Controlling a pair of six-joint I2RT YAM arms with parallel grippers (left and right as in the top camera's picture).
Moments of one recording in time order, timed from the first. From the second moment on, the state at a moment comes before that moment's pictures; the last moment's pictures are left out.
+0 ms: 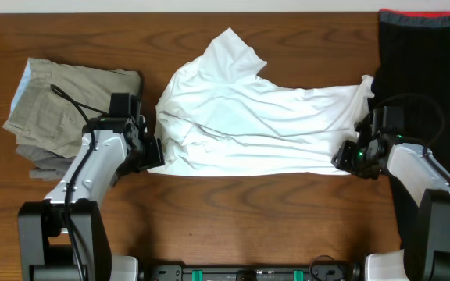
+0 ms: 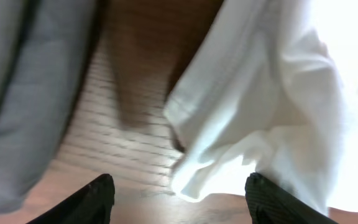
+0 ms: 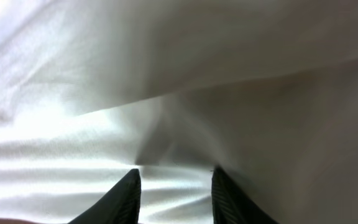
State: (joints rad) left arm -0.01 1.59 0.94 -0.82 0.06 -0.24; right arm -0.14 1.60 0.77 -0.56 -0.26 0.22
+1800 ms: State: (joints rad) left arm 0.10 1.59 0.82 -0.78 0.02 -0.36; right arm -0.29 1.58 0.76 -0.34 -0.28 0.29
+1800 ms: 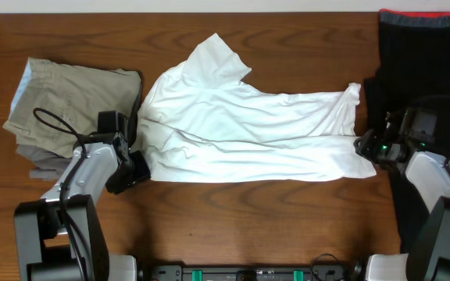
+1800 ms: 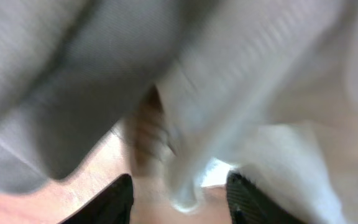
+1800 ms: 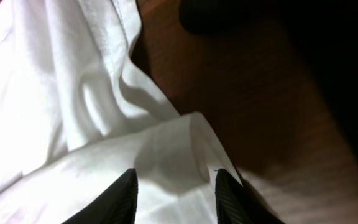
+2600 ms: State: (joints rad) left arm 0.10 1.32 1.02 -1.01 0.11 -0.27; right arm -0.29 1.51 0.75 -0.21 -0.47 0.39
